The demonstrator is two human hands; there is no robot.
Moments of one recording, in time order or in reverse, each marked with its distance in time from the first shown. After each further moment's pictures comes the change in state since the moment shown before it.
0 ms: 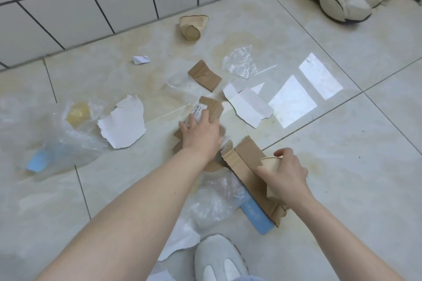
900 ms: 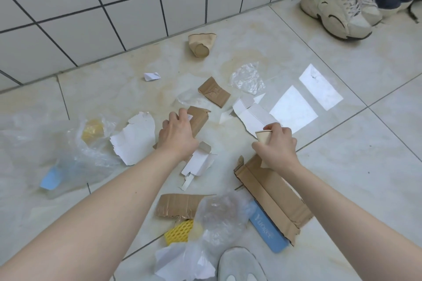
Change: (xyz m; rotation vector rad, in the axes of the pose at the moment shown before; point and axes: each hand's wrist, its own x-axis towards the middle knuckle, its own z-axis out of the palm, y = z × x) left_hand 0.009 -0.076 -0.042 -0.308 0.125 -0.172; right_hand 0.052 -0.078 0.005 -0.035 0.064 -0.170
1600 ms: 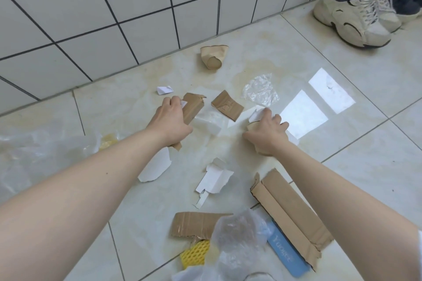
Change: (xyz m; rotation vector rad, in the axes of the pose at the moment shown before) left_hand 0.050 -0.024 -0.070 0.015 -0.034 0.055; right_hand 0.072 -0.062 0.029 -0.239 -0.075 0.003
